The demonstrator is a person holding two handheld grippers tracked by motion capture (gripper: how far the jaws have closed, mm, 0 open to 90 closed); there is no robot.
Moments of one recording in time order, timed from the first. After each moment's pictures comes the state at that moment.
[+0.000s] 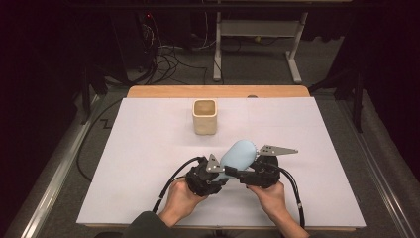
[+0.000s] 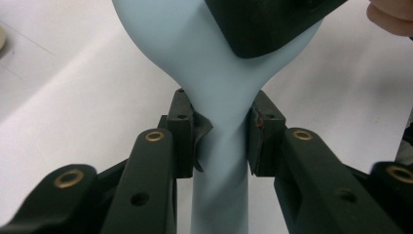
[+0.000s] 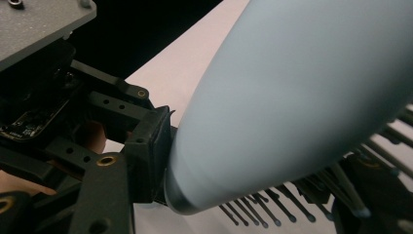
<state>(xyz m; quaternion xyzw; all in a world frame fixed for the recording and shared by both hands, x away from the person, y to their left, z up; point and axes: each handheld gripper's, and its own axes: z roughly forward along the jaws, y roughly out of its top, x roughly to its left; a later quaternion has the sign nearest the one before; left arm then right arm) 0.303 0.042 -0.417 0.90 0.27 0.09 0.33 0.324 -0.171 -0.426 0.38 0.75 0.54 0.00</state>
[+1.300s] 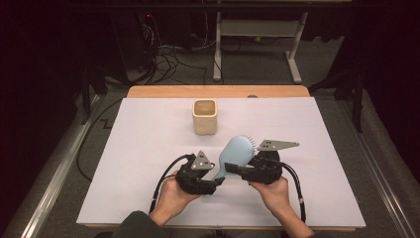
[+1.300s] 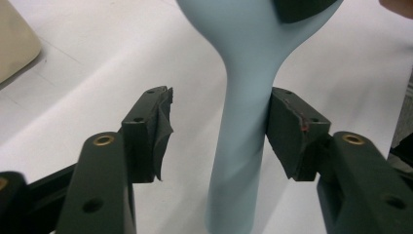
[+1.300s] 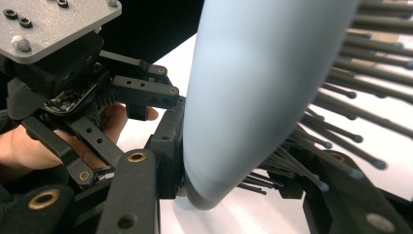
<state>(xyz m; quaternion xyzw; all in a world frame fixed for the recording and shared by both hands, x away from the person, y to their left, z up) 0.303 0.069 -0.415 0.87 0.28 0.09 0.39 0.325 -0.170 -0.403 0.34 0.77 0.54 0.00</state>
